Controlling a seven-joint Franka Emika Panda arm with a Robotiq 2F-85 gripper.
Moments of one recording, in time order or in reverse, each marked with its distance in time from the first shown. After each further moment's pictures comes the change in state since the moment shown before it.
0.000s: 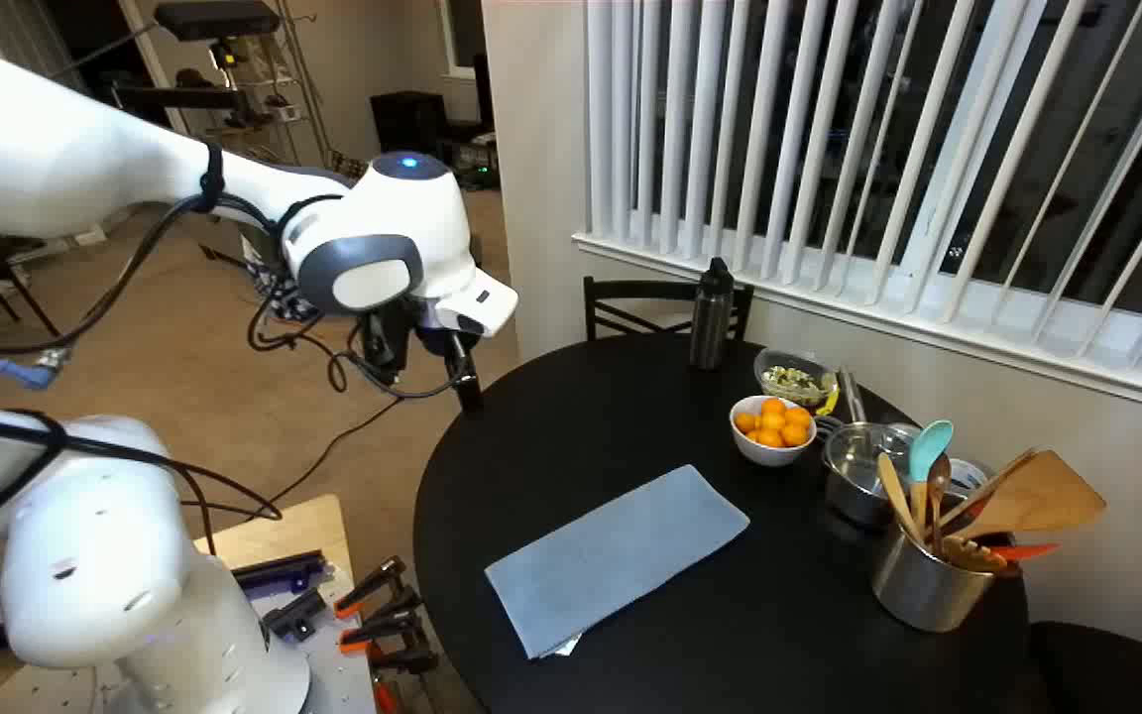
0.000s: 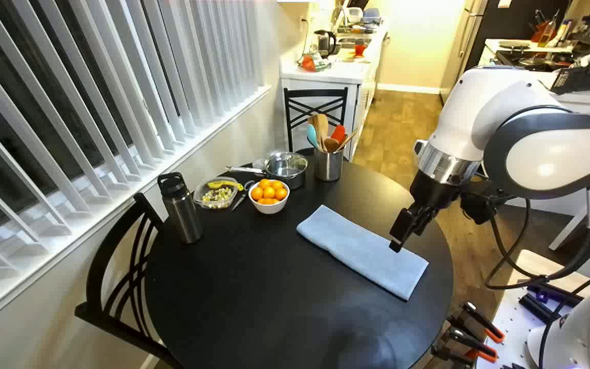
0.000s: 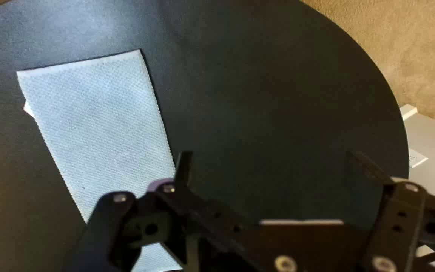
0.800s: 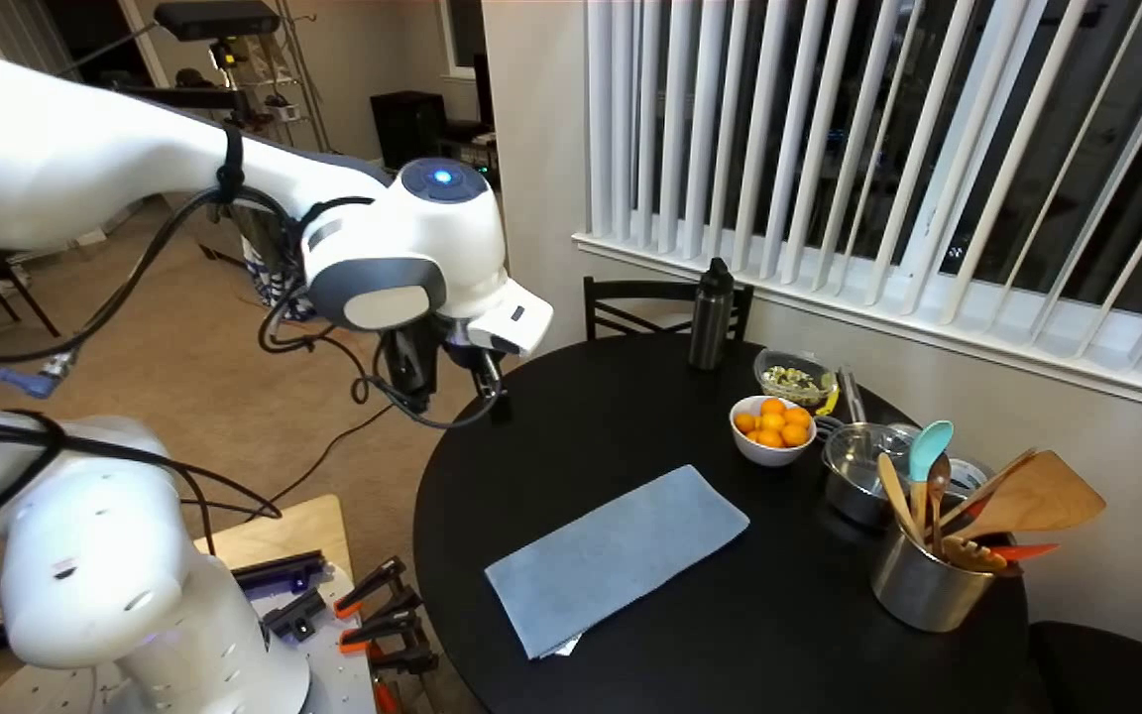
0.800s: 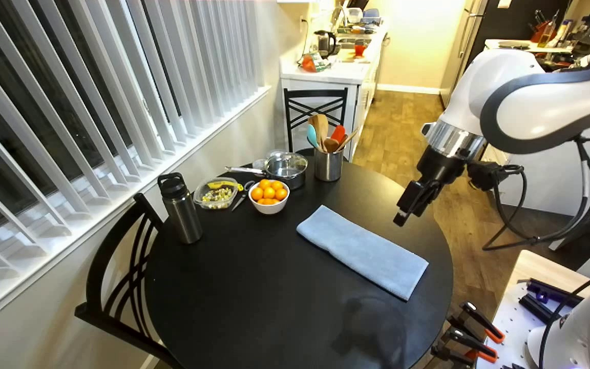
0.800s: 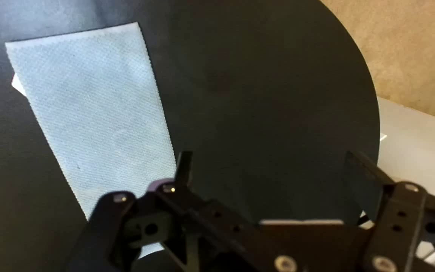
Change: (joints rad) arm 0.002 -0.007 -0.213 0.014 0.051 -0.012 -0.229
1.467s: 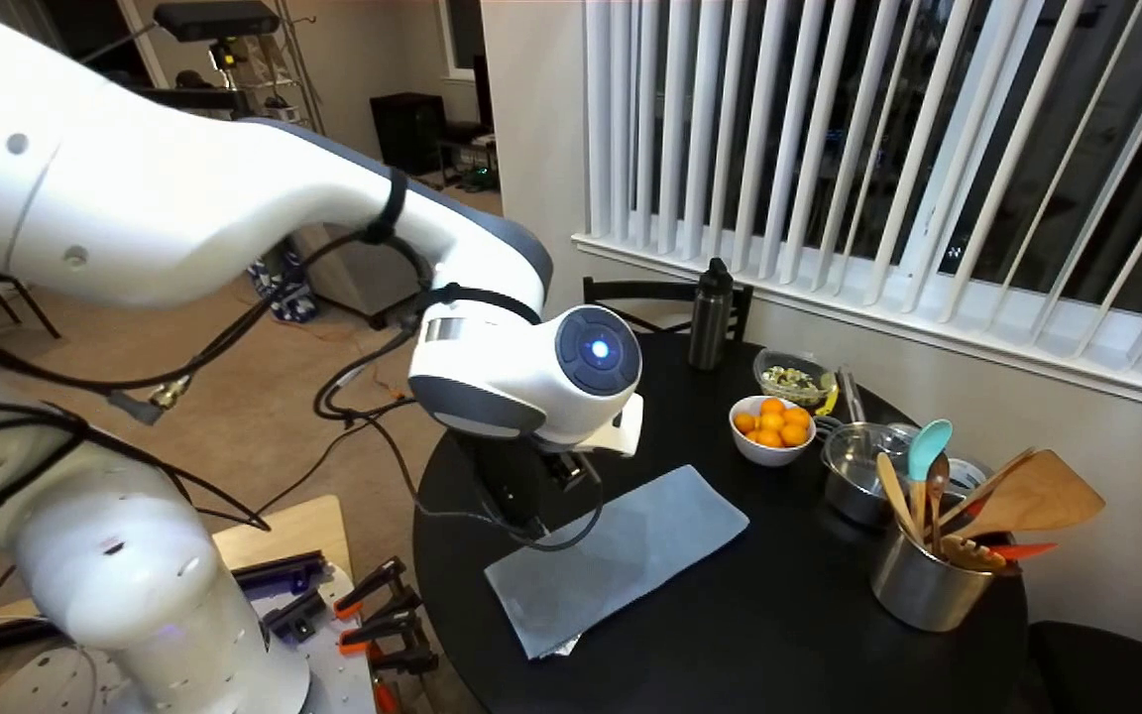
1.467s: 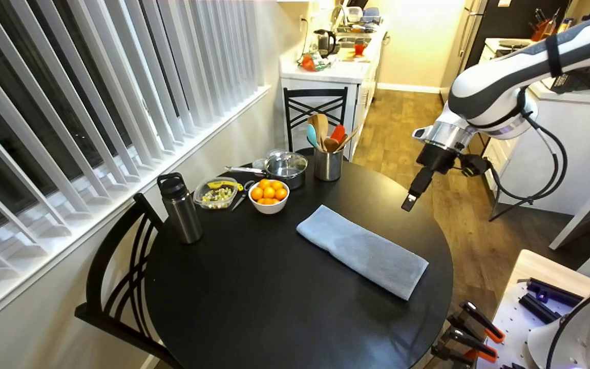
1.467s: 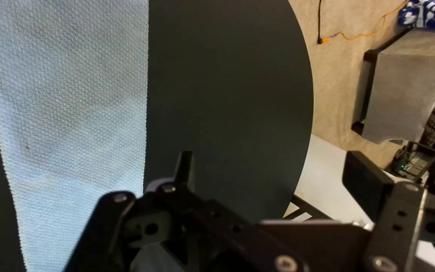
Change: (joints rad) arm 0.269 0.250 -0.605 0.146 0.183 -0.123 -0.698
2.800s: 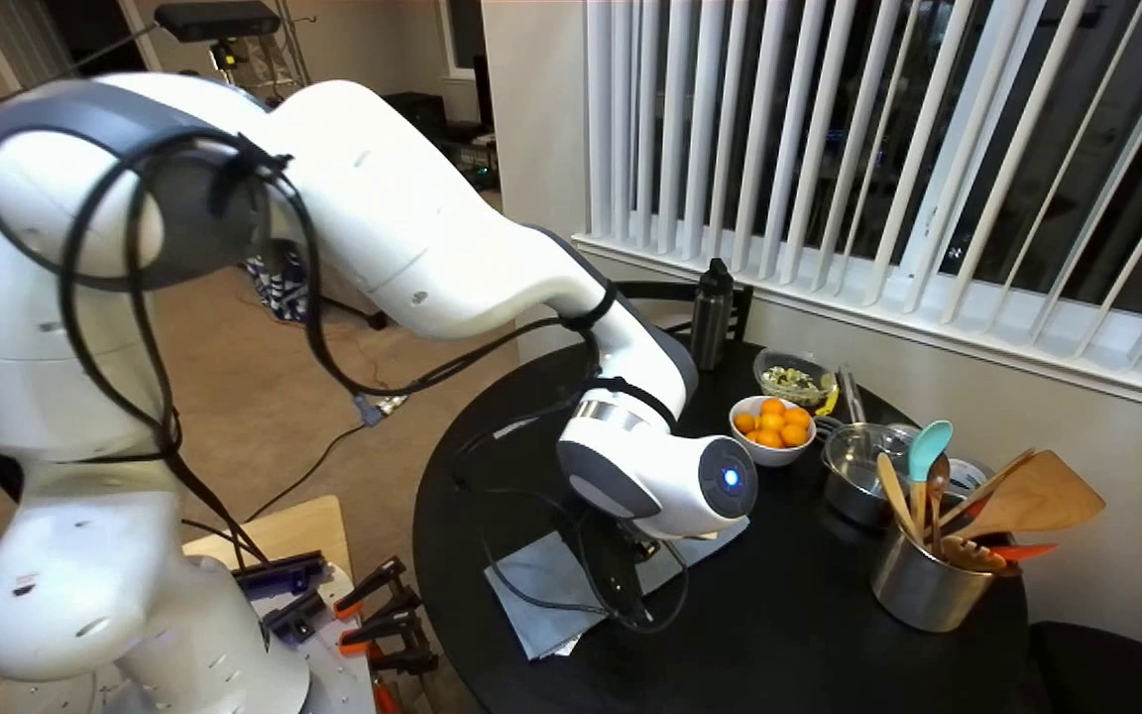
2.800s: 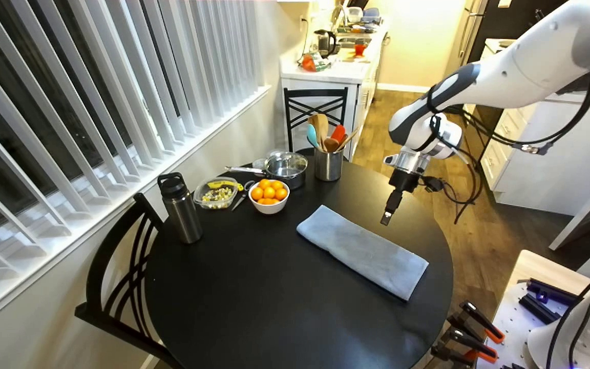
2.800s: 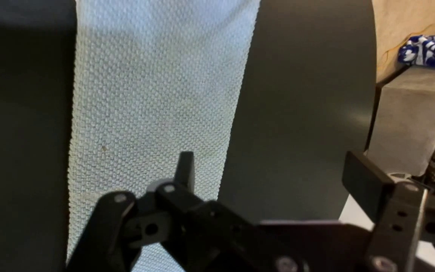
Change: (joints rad) arm -0.492 0.631 0.423 0.338 0.247 -0.091 -0.417
